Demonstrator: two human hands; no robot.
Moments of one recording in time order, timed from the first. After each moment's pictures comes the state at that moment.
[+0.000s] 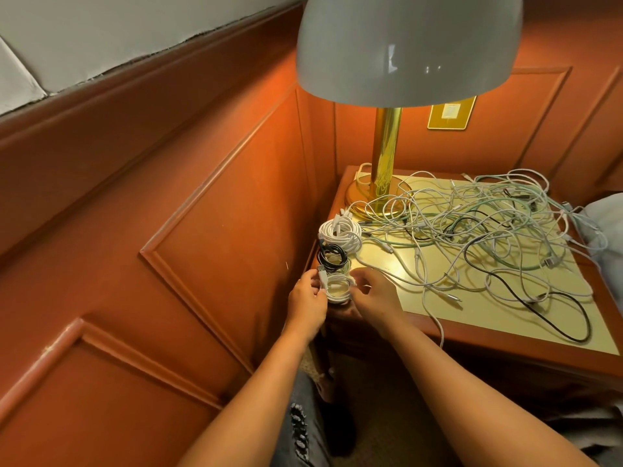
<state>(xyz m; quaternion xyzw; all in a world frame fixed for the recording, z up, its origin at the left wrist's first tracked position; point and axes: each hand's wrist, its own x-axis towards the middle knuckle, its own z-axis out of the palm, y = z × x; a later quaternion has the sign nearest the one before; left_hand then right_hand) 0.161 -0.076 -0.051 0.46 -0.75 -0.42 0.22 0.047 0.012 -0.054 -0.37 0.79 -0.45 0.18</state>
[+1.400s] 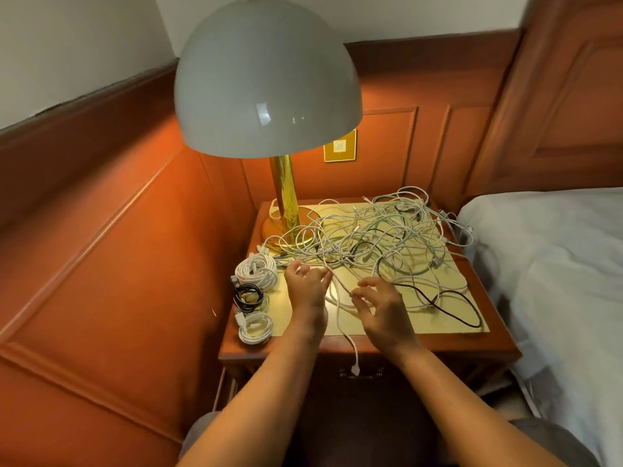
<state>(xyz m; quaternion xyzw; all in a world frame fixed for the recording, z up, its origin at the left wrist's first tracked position) 0.018 0.010 0.020 0.35 -0.44 -0.75 0.34 -0.033 0.134 -0.023 -0.40 0.80 -0.43 -0.11</state>
